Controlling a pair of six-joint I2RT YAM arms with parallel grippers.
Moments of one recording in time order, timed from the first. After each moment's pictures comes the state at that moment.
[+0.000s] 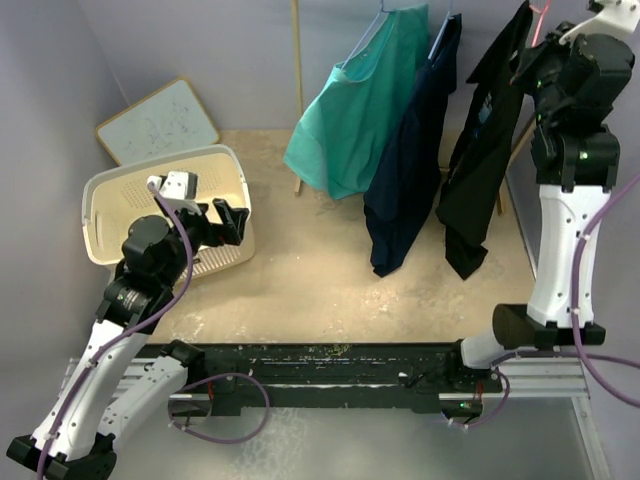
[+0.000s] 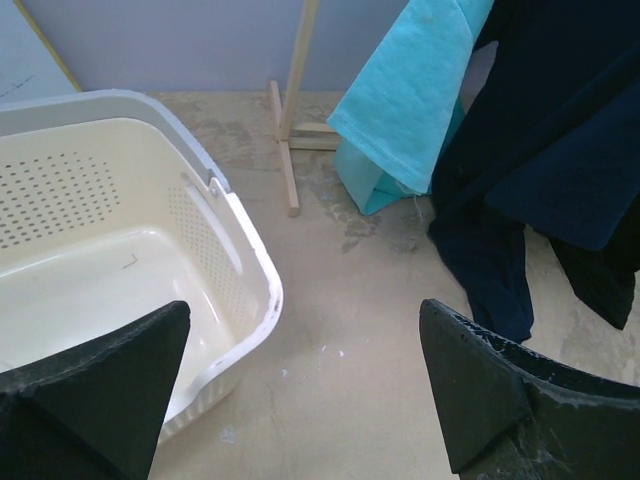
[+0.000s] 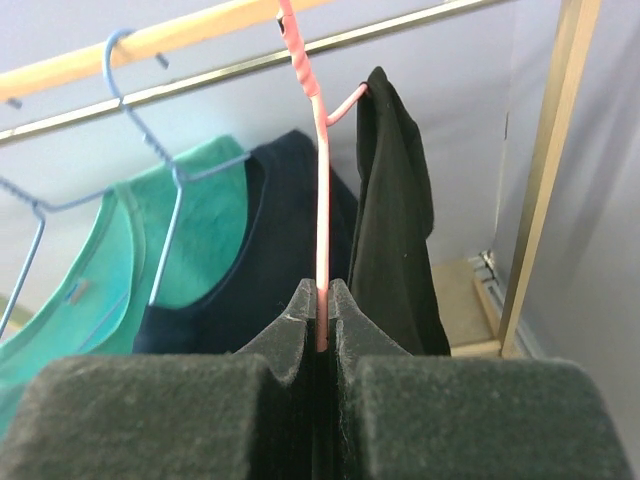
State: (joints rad) left arm -0.39 0.68 0.91 -0.35 -0.09 -0.26; right arm -0.02 1.56 2.29 -0.66 0.23 0.22
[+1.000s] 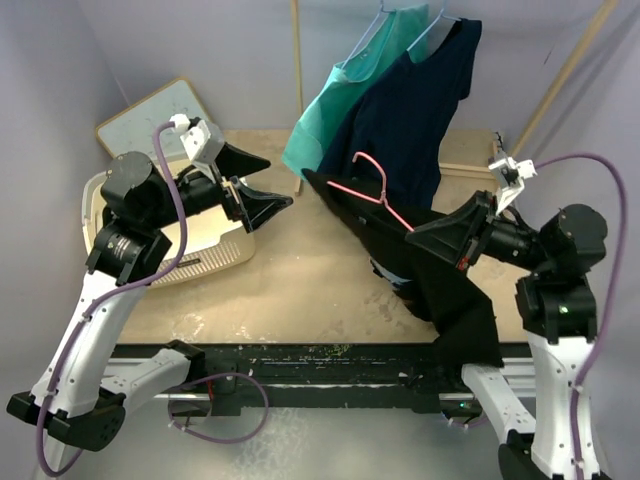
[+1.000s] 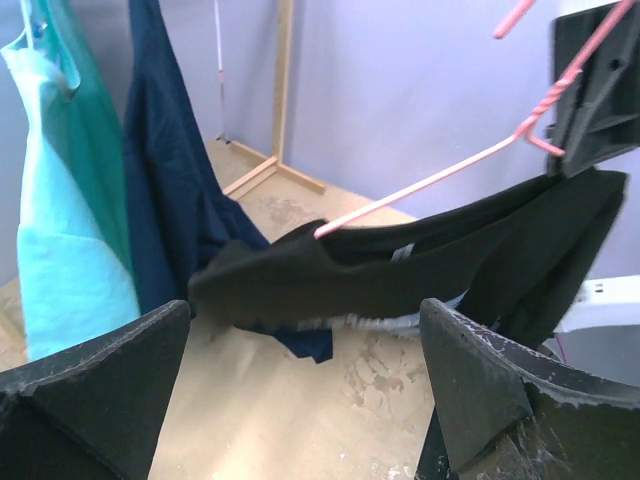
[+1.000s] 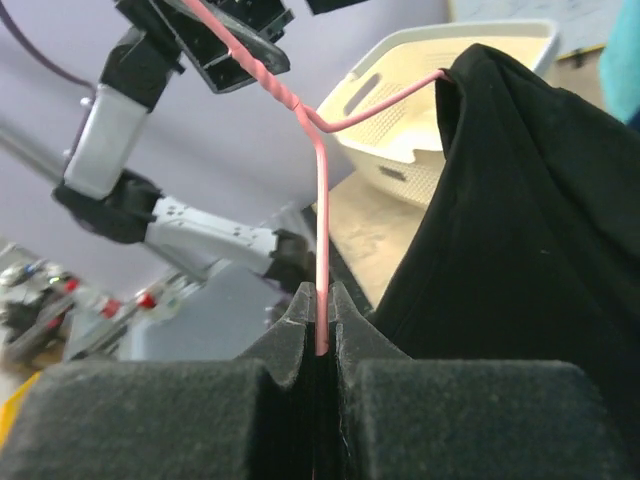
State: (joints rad) left arm -0.39 1.00 1.37 -0.28 0.69 -0.18; right arm 0.03 0.74 1.31 -0.53 -1.06 0.54
